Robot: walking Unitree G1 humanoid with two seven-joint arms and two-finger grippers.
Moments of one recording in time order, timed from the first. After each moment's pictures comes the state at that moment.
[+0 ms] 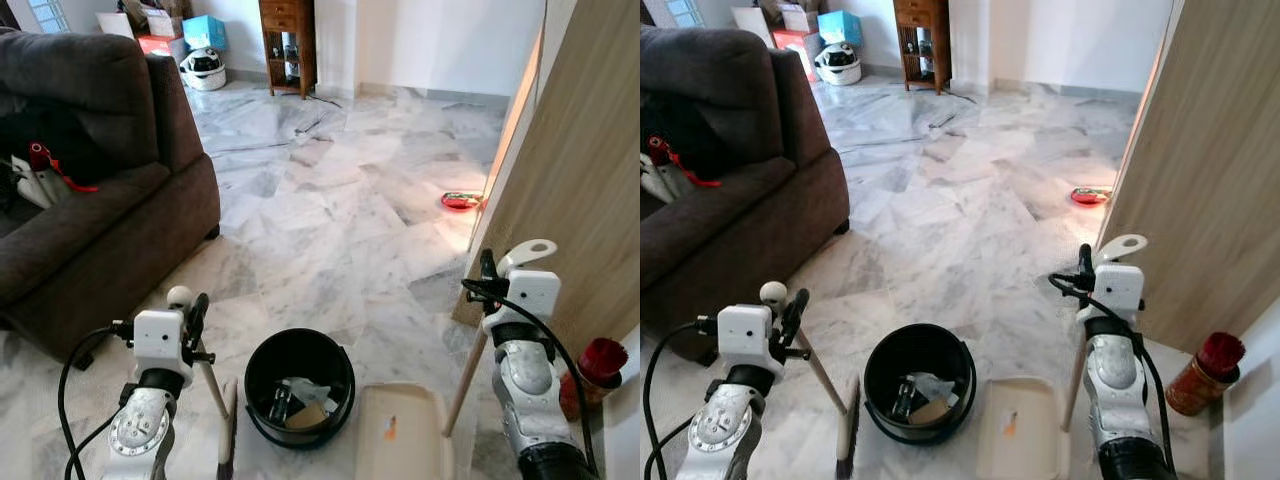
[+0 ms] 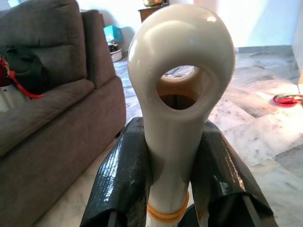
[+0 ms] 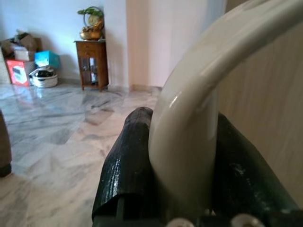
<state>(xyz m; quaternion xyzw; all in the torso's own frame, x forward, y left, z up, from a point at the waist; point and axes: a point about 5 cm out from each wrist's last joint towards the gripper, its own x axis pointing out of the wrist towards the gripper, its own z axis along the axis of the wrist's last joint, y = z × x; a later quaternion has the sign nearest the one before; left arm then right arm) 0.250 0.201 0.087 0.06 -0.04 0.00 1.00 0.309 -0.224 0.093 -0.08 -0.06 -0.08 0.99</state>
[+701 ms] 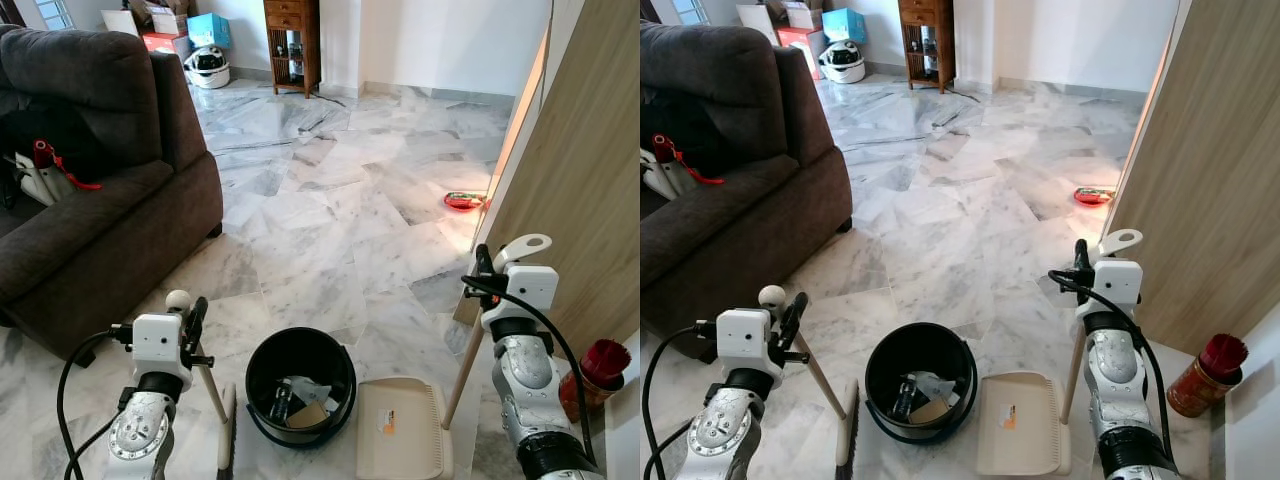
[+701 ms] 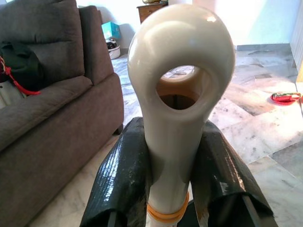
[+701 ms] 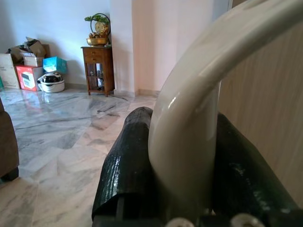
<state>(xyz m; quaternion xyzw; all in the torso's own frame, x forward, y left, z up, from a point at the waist) 0.249 0.199 0.085 0.05 -0.04 0.00 1.00 0.314 -0.224 0.097 -0.08 -0.08 -0.06 0.99</state>
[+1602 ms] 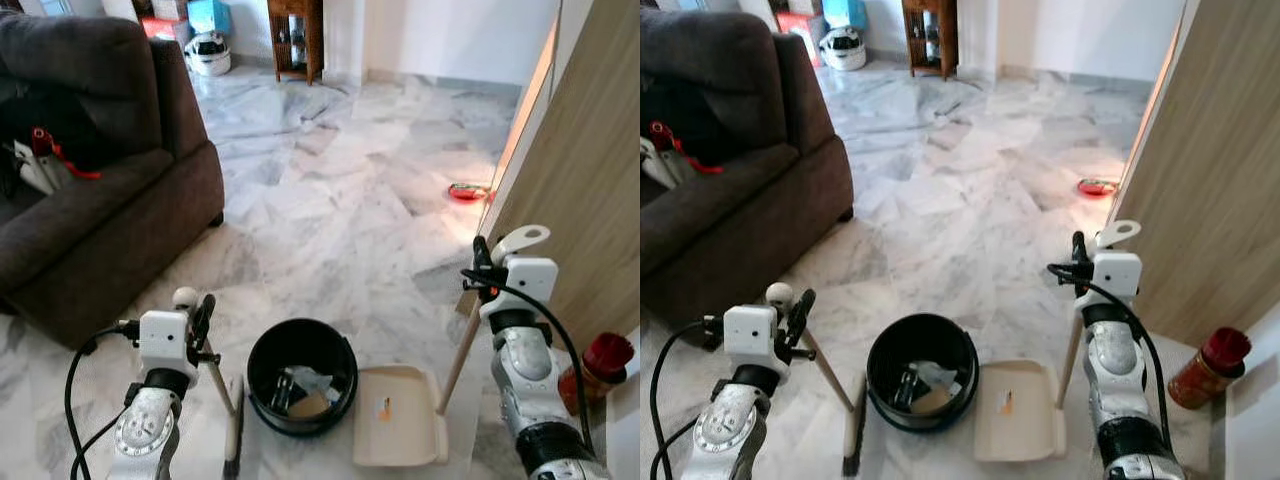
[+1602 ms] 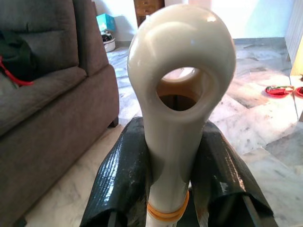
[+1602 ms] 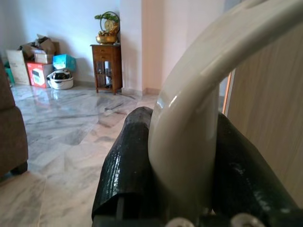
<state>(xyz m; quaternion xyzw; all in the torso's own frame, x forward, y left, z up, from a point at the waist) 0.252 0.193 0.087 0.05 -0.05 -0.01 1.00 0.320 -0.224 0.105 -0.08 -0.10 -0.05 0.99</state>
